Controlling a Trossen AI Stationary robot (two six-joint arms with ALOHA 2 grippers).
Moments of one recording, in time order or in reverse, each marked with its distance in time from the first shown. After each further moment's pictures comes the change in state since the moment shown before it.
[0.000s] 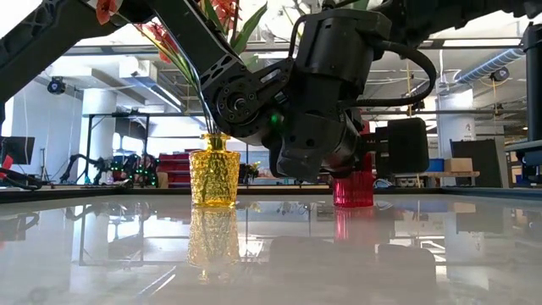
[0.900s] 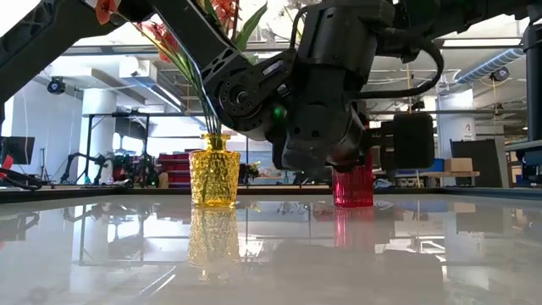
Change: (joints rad) left arm -0.008 0.000 0.022 0.003 -0.003 0.053; right arm 0.001 0.011 -0.012 0.001 0.015 0.015
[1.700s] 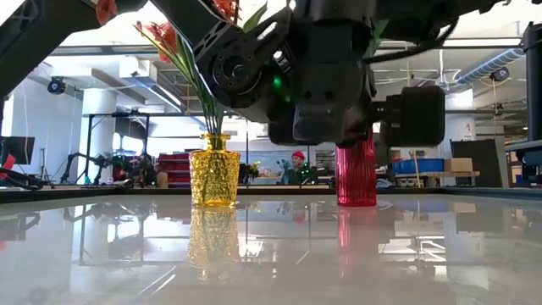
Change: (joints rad) left arm -0.057 -0.008 0.052 0.063 -0.113 0.173; right arm 0.053 -0.184 0.000 -0.162 -0.008 0.074
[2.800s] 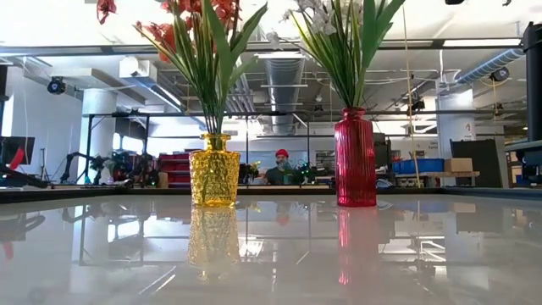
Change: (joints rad) left arm -0.418 -0.091 0.247 0.837 0.197 1.458; right arm 0.220 -0.281 0.002 -0.001 -0.019 -0.038
